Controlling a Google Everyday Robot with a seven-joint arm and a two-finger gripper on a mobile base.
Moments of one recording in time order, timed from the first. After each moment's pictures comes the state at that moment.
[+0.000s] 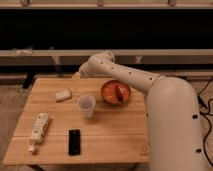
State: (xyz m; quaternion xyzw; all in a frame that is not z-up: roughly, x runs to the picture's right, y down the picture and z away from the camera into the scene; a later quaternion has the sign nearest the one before) arm -0.158 -0.081 0.869 0.22 -0.22 -0.84 0.44
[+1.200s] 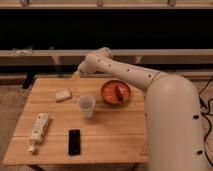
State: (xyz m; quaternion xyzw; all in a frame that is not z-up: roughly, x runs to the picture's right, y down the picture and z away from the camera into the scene) arm -0.162 -0.085 0.839 0.19 -0.21 -0.87 0.40
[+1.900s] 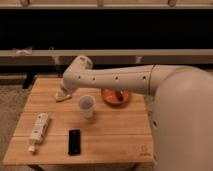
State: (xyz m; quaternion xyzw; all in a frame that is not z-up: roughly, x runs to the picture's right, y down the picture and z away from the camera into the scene) arm -0.219 0.029 0.754 0.17 -0.22 -0.91 0.30
